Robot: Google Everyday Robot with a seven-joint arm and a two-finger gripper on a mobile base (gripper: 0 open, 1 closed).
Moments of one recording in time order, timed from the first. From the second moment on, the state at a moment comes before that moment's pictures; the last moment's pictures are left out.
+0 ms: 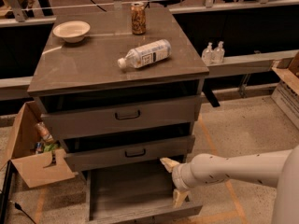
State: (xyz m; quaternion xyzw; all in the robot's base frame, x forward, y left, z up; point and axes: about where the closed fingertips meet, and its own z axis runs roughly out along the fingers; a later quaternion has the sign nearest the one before) arm 0.500 -0.079 0.431 -0.78 0.56 0.04 0.27
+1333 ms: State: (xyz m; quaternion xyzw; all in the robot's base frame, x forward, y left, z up) arm 0.526 -0.117 0.281 -0.78 0.60 0.01 0.18
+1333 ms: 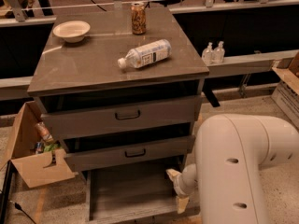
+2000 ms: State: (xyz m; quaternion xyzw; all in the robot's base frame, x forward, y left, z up) arm 0.530 -0.099 0.231 -0.81 0.55 0.01 0.19
